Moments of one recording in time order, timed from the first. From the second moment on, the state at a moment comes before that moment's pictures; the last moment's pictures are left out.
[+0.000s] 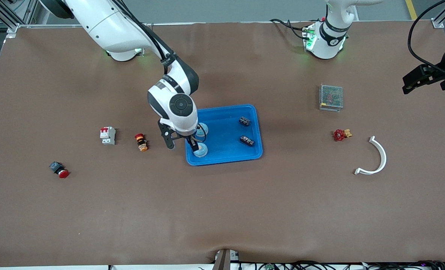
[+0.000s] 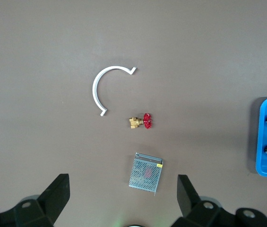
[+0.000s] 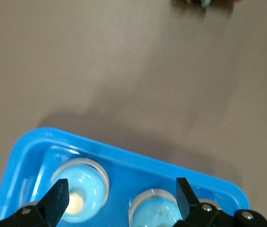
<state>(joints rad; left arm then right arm) -0.02 -0.01 -0.04 -1.49 0.08 1.46 -0.11 0.37 0.61 0.28 -1.70 -0.25 2.19 1.88</state>
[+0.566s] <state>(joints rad) -0.03 -0.05 -0.05 -1.55 0.08 1.50 -0.12 0.13 0.59 0.28 -1.67 -0.25 2.17 1.33</state>
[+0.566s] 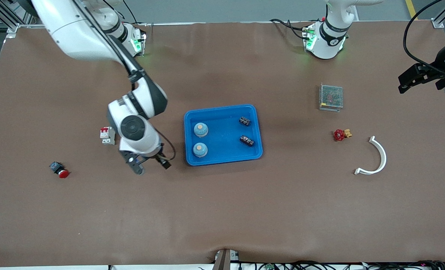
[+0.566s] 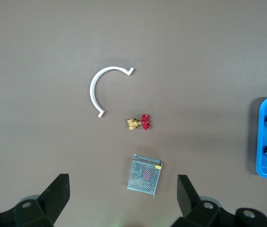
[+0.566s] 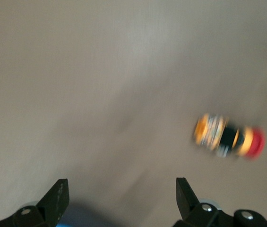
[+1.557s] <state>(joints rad) 0.00 -0.02 -0.09 -1.55 0.07 1.51 -0.12 -0.08 0.40 0.12 -1.64 -0.15 1.98 0.42</state>
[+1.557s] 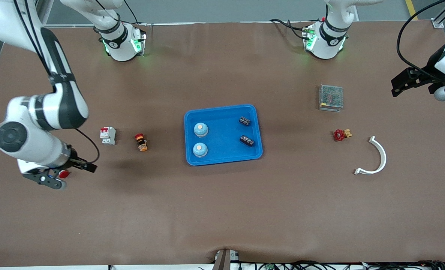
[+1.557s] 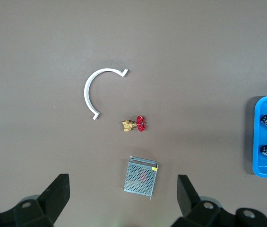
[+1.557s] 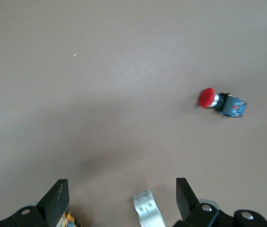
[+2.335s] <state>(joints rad) 0.00 -0.02 -0.10 -1.55 0.07 1.51 -0.12 -0.07 0.05 0.06 -1.53 -0.08 1.53 0.15</state>
